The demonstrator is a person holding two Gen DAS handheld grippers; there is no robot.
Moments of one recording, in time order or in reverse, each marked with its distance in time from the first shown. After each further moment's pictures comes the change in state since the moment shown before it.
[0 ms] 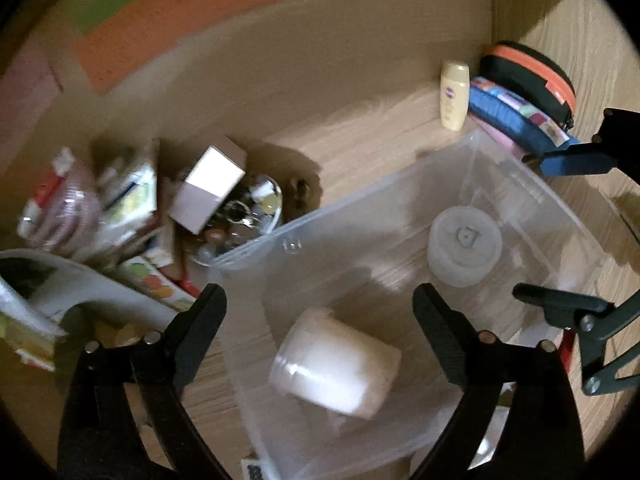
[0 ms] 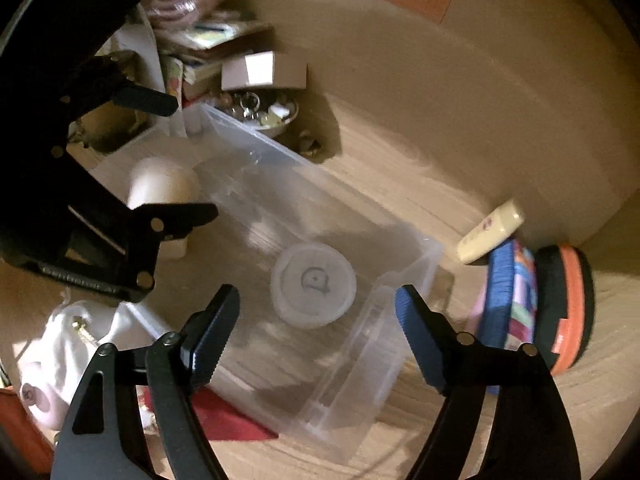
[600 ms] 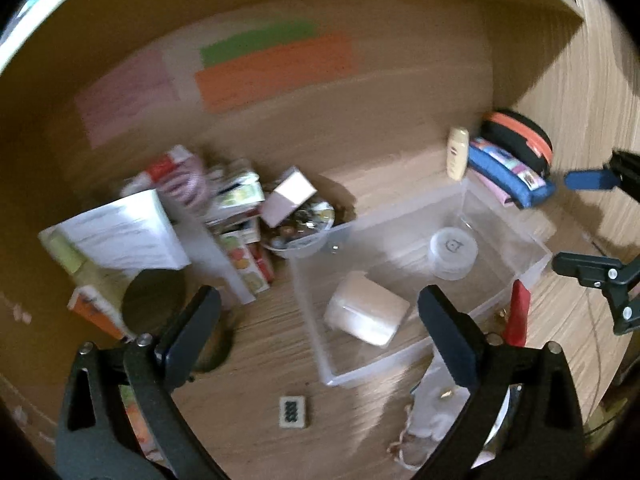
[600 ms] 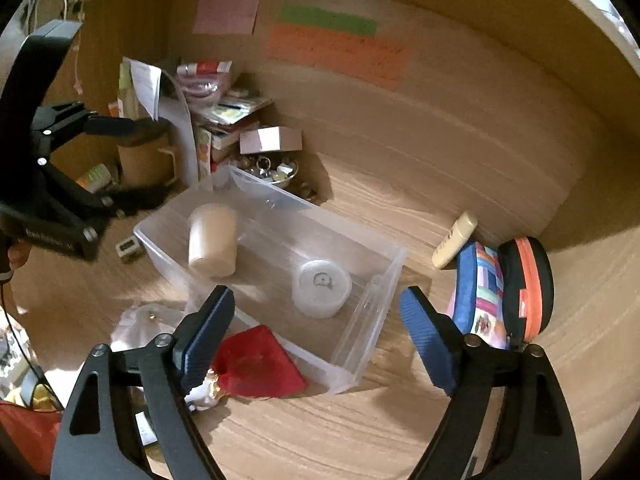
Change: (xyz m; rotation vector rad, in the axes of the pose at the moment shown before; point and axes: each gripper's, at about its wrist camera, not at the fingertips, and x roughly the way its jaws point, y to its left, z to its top) left arm -0.103 0.028 -0.049 -0.136 -0.178 0.063; right arm -0.079 0.007 -0.032 0.105 -0.183 0.004
